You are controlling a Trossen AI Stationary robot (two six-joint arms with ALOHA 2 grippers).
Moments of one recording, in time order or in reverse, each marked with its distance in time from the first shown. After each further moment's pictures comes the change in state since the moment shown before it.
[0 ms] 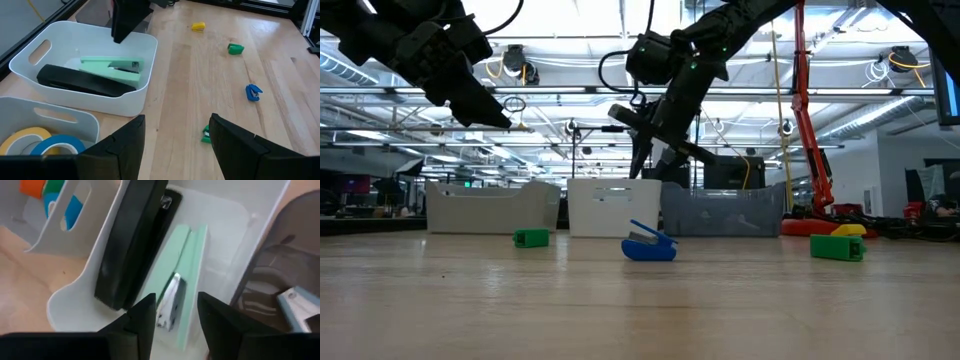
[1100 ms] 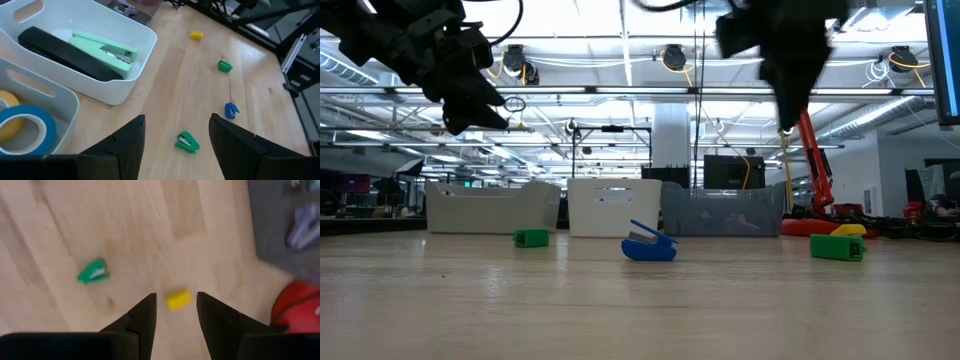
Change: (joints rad) left arm 0.000 0.000 0.000 0.003 0.034 -0.282; right arm 0.425 -0.314 -0.079 -0.743 0.032 -0.444
